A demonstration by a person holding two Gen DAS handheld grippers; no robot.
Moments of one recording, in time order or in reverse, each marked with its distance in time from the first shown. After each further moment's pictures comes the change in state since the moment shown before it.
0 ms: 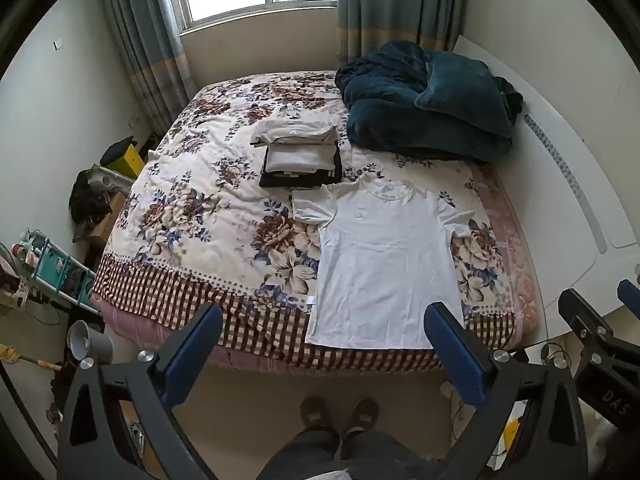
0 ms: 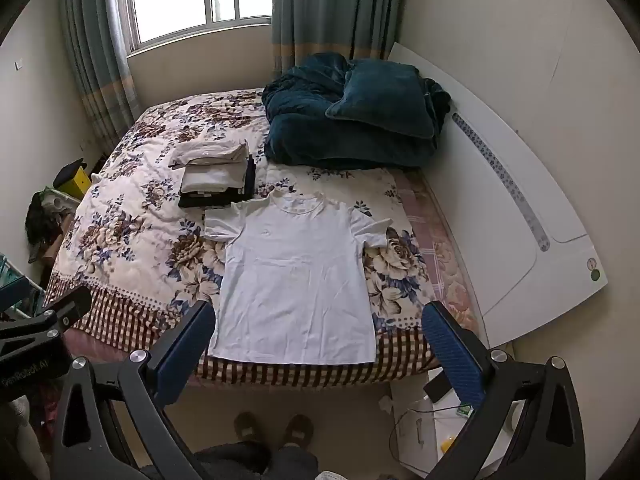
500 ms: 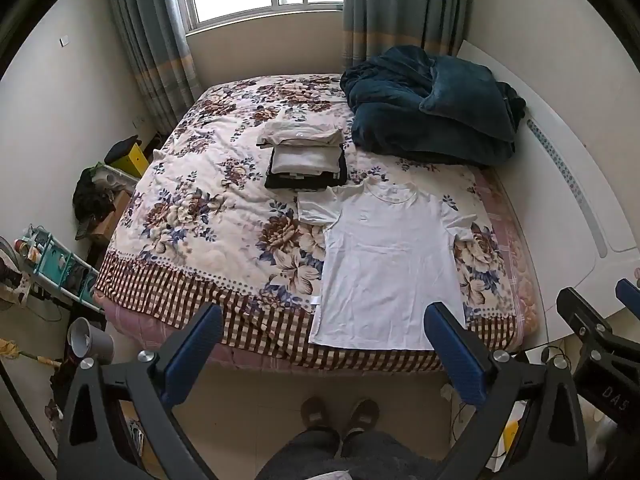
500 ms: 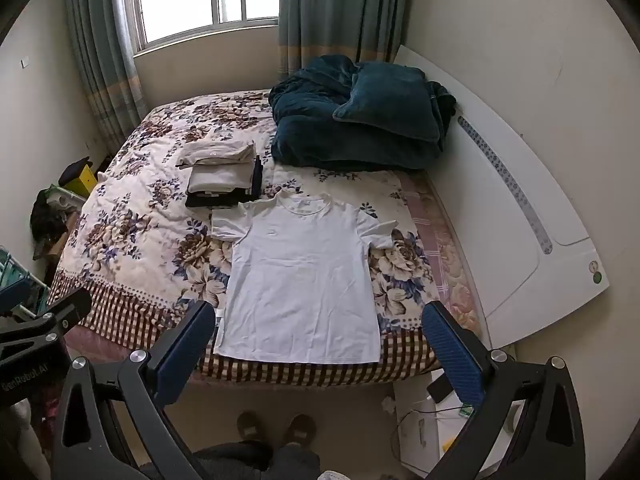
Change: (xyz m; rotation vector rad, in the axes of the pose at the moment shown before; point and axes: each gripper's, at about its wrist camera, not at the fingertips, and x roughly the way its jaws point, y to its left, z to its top) left arm -0.007 0.006 0.001 -0.006 -0.008 0.001; right arm -0.007 0.002 0.002 -0.014 -0.002 0.015
